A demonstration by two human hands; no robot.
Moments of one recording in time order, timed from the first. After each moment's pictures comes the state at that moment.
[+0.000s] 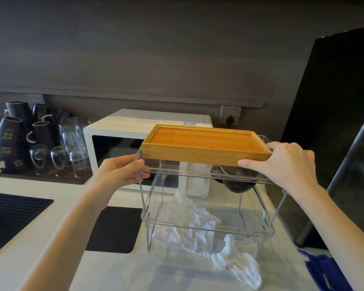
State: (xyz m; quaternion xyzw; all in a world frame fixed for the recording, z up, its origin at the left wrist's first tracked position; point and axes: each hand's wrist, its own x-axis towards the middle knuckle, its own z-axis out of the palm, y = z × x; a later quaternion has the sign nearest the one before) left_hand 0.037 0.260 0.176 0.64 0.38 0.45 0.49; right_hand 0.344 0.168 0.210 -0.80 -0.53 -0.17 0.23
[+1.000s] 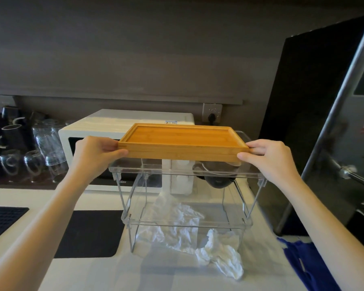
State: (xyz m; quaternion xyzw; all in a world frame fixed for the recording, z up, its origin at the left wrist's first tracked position) left_hand 0.058 0.279 0.206 0.73 0.49 0.44 0.17; right_hand 0.367 0.156 0.203 -0.72 -0.55 -0.03 0.42
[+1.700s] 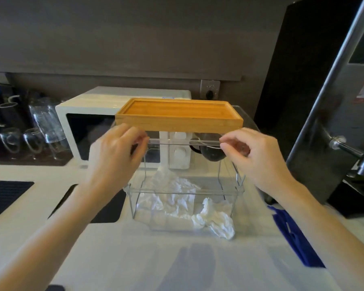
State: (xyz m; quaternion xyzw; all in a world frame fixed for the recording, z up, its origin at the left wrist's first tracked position) left_hand 0.078 0.202 0.180 0.83 0.34 0.44 -0.11; right_hand 0.317 0.103 0.185 -0.61 -0.67 -0.11 0.41
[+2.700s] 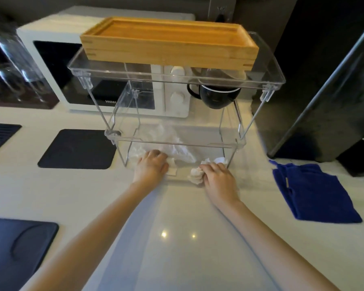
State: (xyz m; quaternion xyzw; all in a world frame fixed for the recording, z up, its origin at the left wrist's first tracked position) left_hand 0.146 0.227 -0.043 0.84 0.50 0.14 0.13; right_hand 0.320 0.124 -0.049 -0.74 -0.64 -0.05 0.18
